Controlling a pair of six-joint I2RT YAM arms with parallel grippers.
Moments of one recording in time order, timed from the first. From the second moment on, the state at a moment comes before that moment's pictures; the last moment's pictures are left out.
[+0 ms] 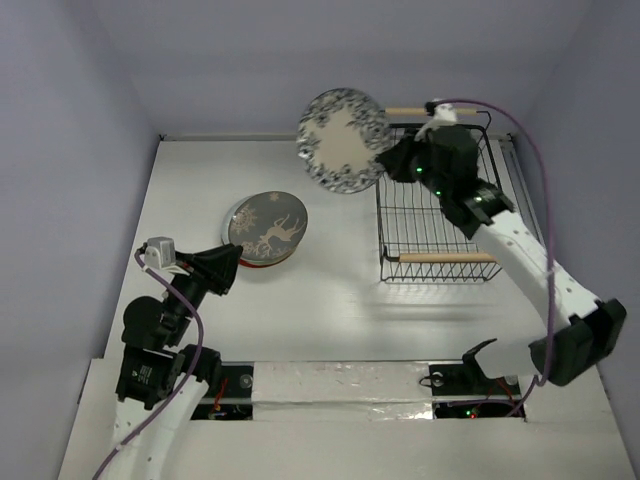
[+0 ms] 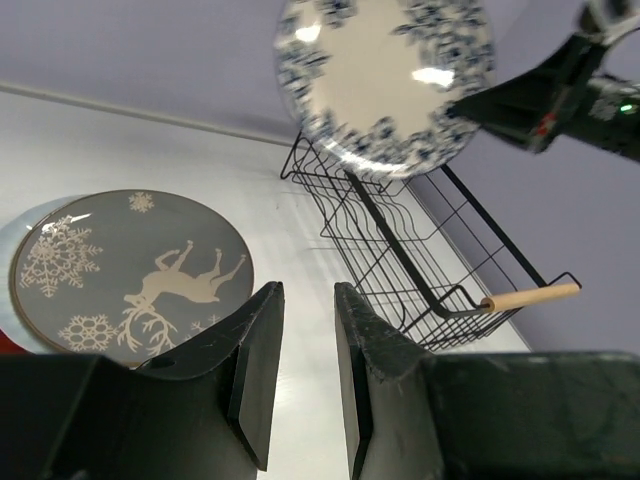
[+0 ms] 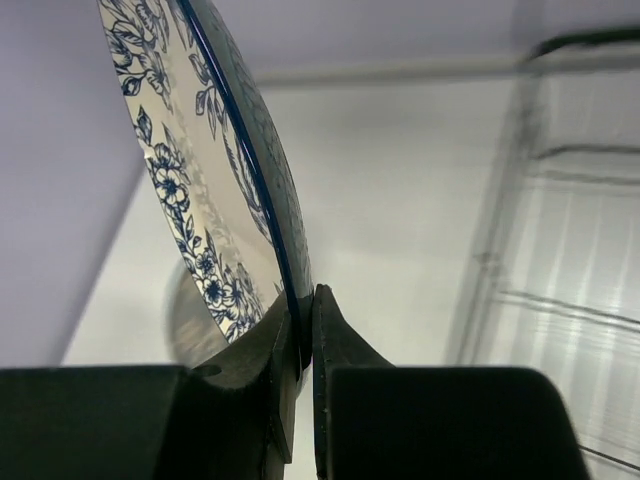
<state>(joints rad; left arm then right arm) -0.28 0.16 0.56 -0.27 0.15 -0.54 0.45 1.30 1.40 -0.29 0.07 0.44</state>
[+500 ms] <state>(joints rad) -0.21 0.21 0.56 -0.28 0.15 -0.54 0.65 1.73 1.33 -0.06 -0.22 0.72</state>
